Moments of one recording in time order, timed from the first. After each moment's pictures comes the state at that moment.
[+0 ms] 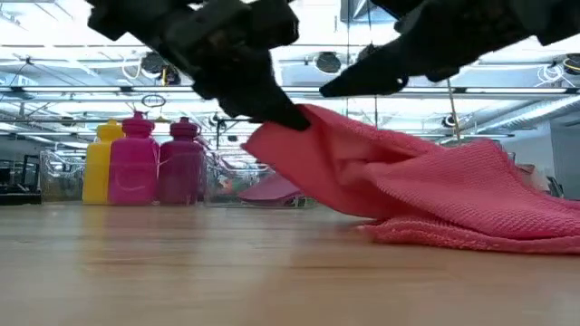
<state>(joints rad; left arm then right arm) -0.23 1.72 1.07 -0.07 -0.11 -0.14 0.31 1.53 0.89 0.24 0.13 -0.02</state>
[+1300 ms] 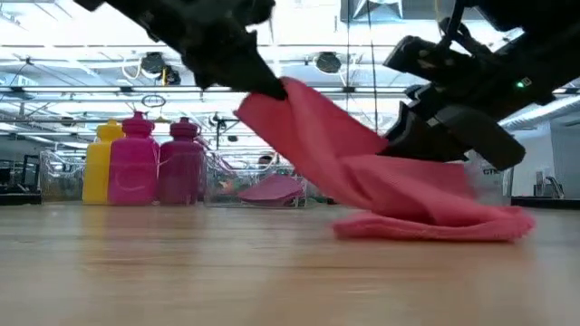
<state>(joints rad) -0.21 1.58 1.07 -0.18 -0.34 -0.24 0.43 1.71 0.89 0.05 0.73 0.12</state>
